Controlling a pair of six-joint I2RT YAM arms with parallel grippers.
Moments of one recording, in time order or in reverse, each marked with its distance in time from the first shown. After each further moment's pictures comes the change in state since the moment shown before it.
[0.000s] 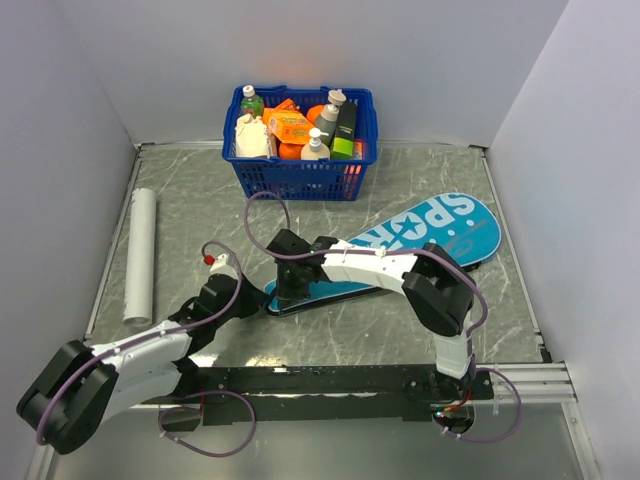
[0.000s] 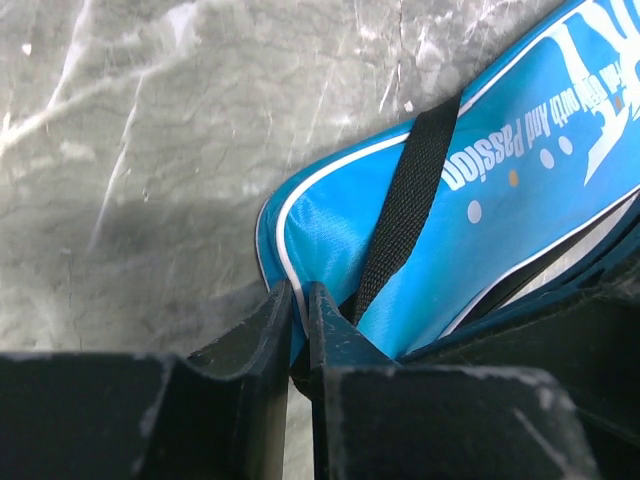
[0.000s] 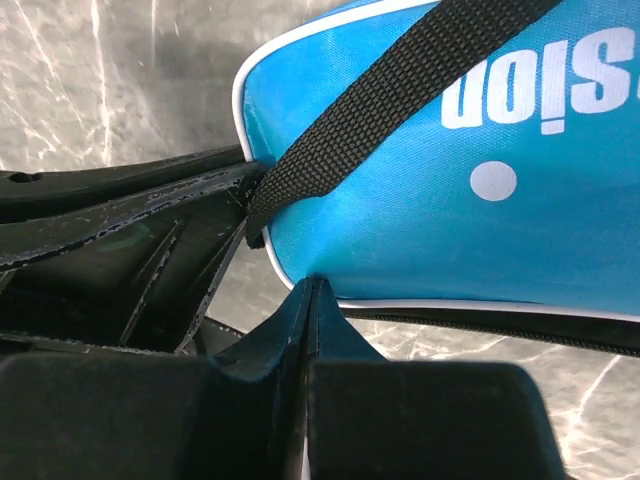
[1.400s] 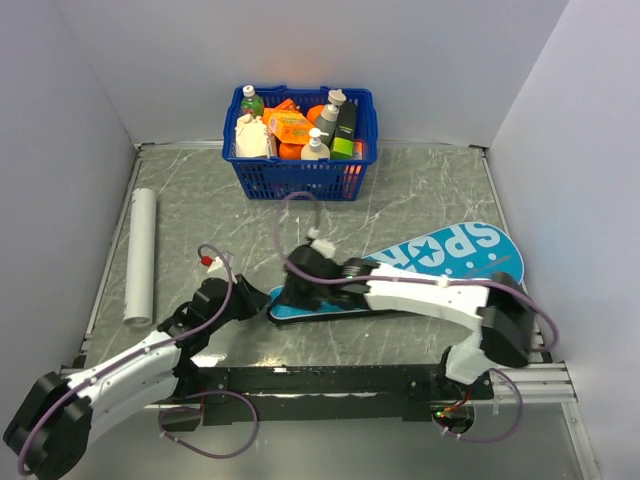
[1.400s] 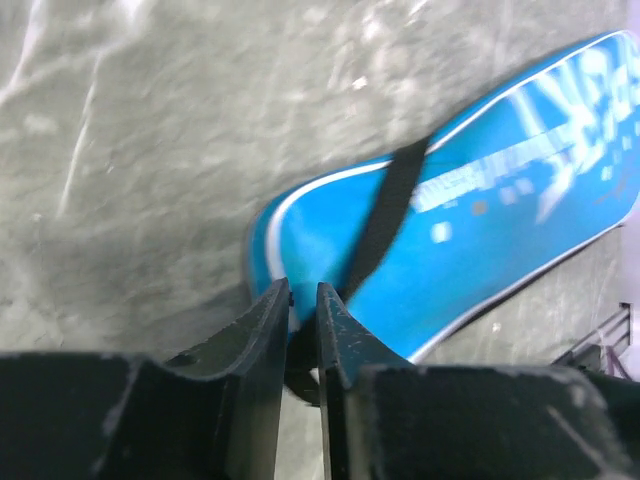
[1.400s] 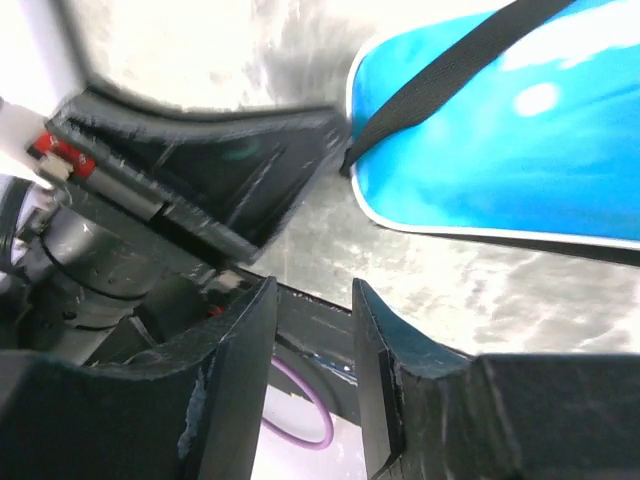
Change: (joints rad) left arm -0.026 -0.211 -0.024 -0.132 0.012 0.005; right arm 0.152 -0.333 -0.188 0.064 0.288 0.219
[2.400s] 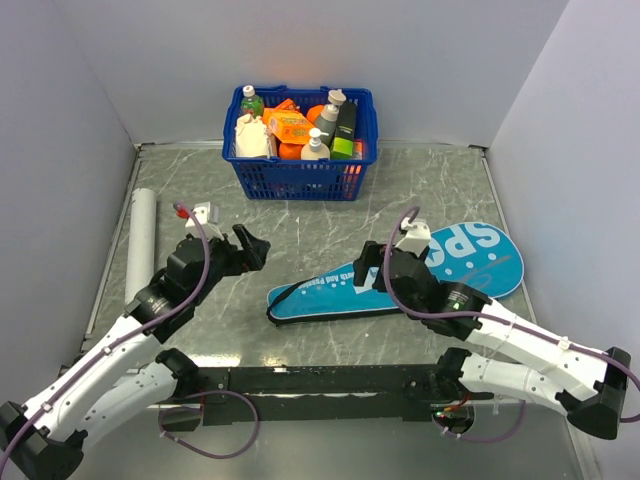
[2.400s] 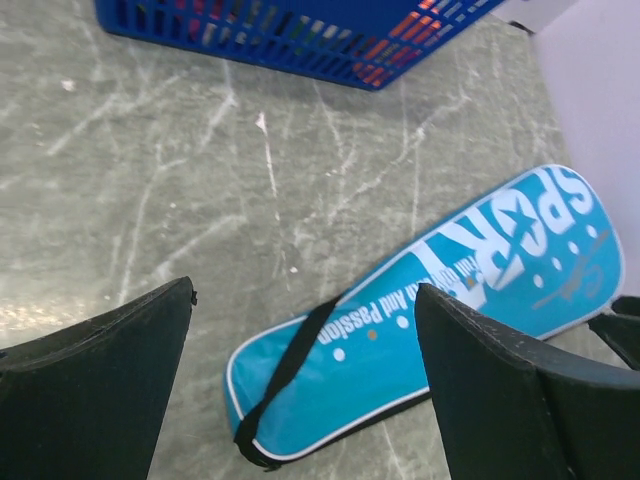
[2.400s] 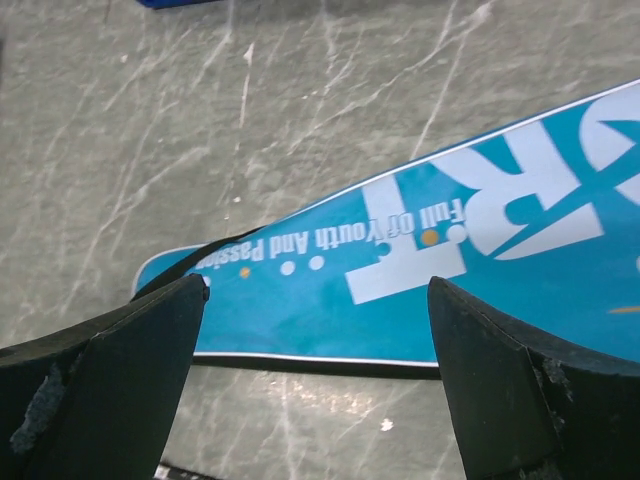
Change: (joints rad) left arm -0.002 -0.089 0.534 -0.418 -0.205 0.262; right arm -0.178 -0.720 -0.406 0.001 0.457 -0.491
